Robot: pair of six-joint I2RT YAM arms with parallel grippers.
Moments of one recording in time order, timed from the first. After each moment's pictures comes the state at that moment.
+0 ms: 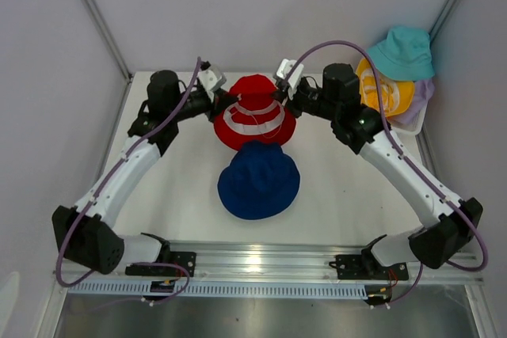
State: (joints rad) left arm -0.32 1.33 1.23 -0.09 0.66 0.27; right arm 0.59 1.42 1.50 -0.27 -0.40 -0.50
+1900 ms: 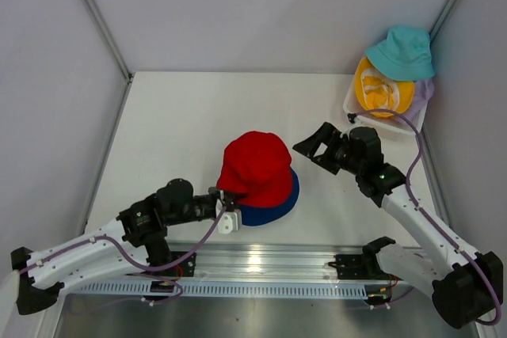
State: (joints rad) left arm -1.05 0.62 0.57 -0.22 0.23 0.73; right arm 0.41 0.98 0.74 -0.22 -0.24 0.89
